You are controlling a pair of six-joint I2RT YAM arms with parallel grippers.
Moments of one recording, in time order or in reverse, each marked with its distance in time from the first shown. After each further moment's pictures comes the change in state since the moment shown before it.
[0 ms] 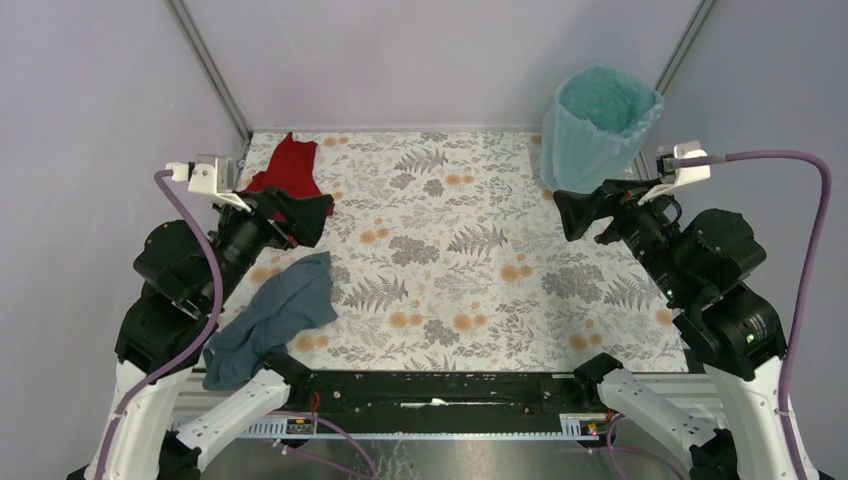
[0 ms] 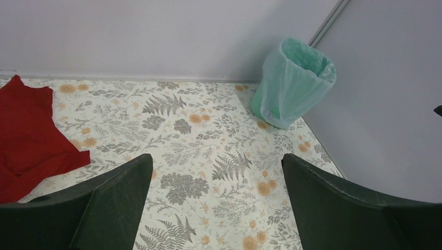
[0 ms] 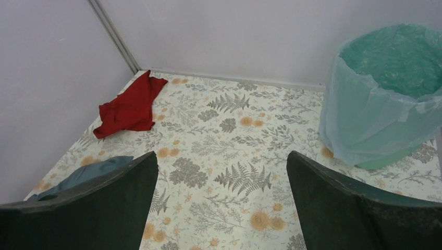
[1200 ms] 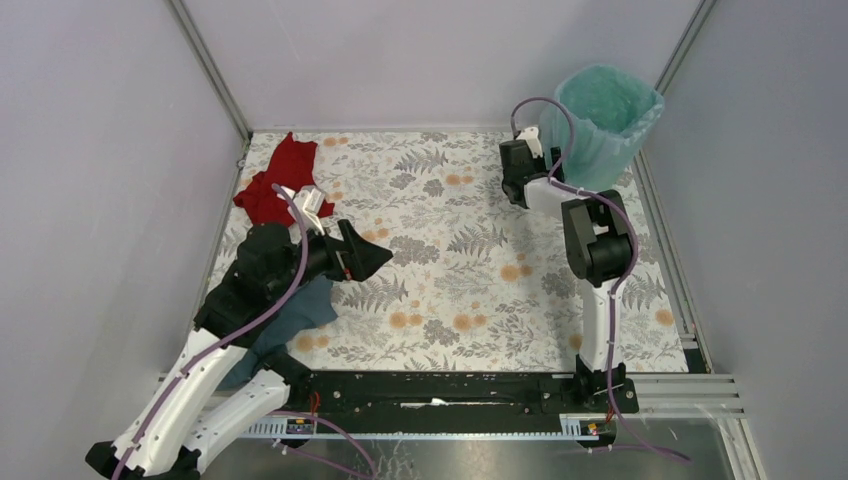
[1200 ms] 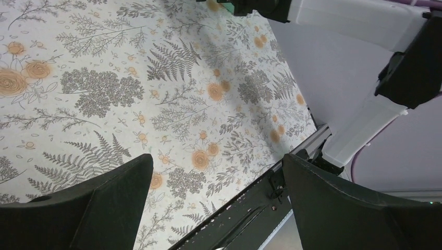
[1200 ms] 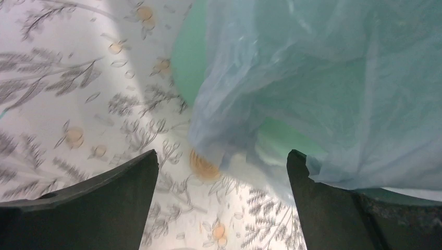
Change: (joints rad) left arm 0.000 -0.030 -0.469 0.148 0.372 -0.235; right arm -0.206 1.407 0.026 0.720 0.702 -0.248
